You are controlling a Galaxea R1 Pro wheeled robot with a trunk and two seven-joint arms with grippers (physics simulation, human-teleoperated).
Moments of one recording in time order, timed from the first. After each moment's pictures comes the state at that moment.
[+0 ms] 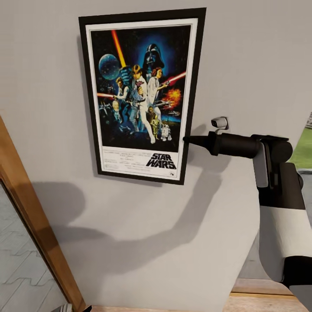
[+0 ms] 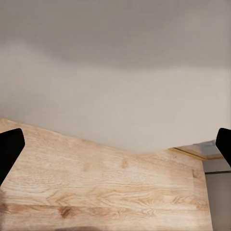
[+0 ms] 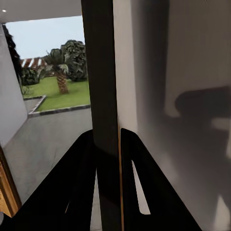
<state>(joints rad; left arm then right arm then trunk) -0.29 0.30 -0.57 -0.16 1.19 -0.18 -0.85 -1.06 -0.13 -0.06 -1.45 -0.21 0.98 1.34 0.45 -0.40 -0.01</state>
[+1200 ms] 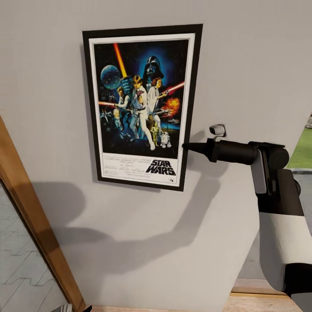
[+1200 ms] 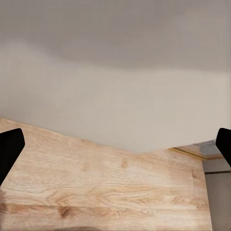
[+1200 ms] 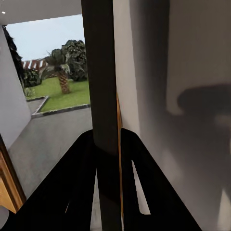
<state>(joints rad) -0.29 0.30 -0.57 -0.16 1.19 -0.18 -0.85 -1.01 -0.13 -0.06 -1.46 -0.21 0.98 1.34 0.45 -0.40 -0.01</state>
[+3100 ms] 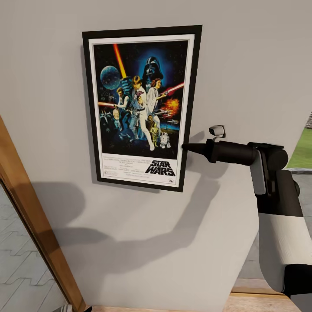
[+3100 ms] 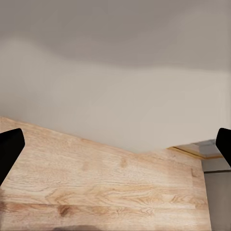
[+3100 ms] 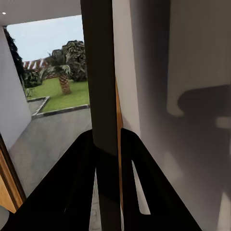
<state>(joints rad) -0.29 0.30 -0.57 -0.16 1.19 -0.17 -0.86 -1.01 -0.13 -0.06 -1.46 -0.21 0.97 1.34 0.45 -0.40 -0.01</state>
